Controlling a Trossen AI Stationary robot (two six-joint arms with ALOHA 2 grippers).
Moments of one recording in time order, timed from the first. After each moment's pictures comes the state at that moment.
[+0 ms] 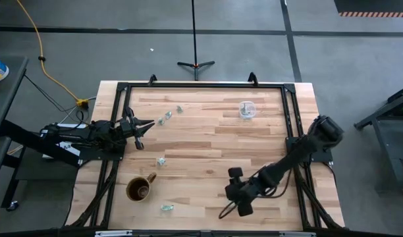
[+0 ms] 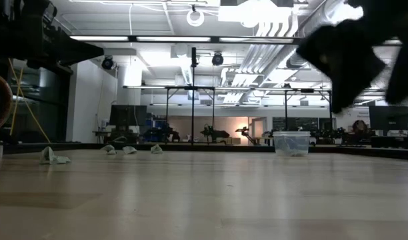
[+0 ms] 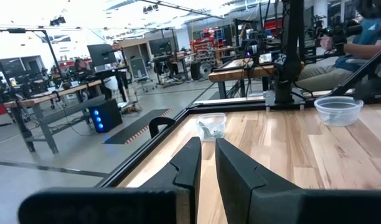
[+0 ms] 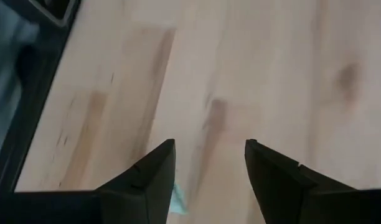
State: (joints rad) left arm -0.10 0.01 0.05 0.05 -0.46 0.23; right arm 0.63 1.76 1.08 -0.33 0.18 0.40
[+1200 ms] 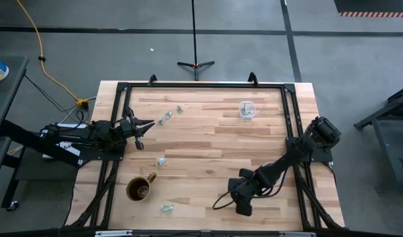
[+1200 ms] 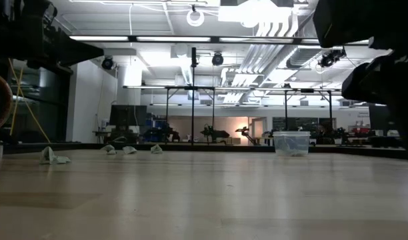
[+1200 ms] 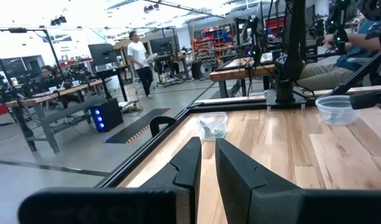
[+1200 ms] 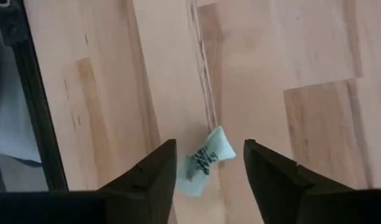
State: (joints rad) left arm -0.10 0.01 0.05 0.04 -0.47 0.23; right arm 0.60 1.79 1.10 -0.51 -0.02 0.85
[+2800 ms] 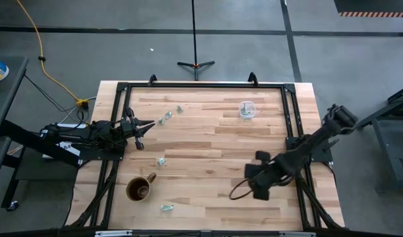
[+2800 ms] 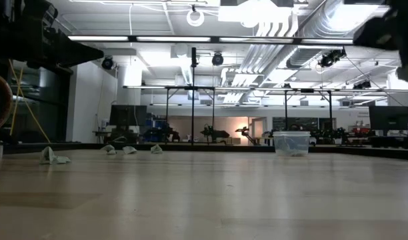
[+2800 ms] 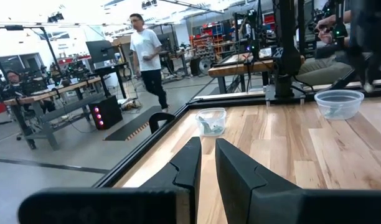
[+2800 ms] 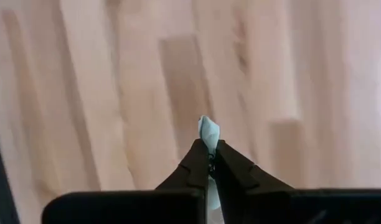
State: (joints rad) left arm -0.10 0.01 0.05 0.03 -0.46 0.23; right arm 0.64 1.49 1.10 -0.98 0.16 0.80
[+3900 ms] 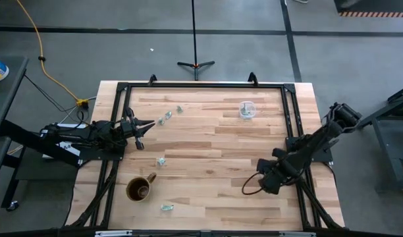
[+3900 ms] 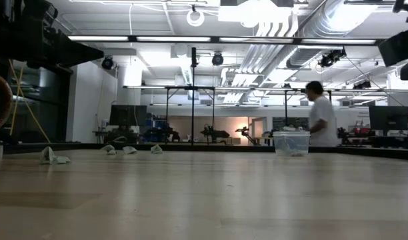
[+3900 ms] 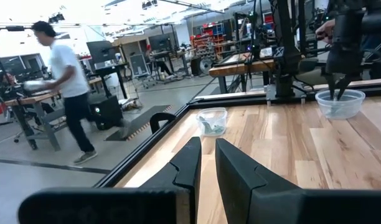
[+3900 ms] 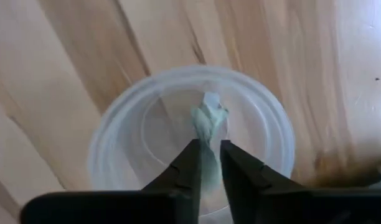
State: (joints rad) left arm -0.10 0.01 0.05 0.03 -0.47 0.24; right arm 0.69 1.44 0.84 -1.04 0.09 1.05
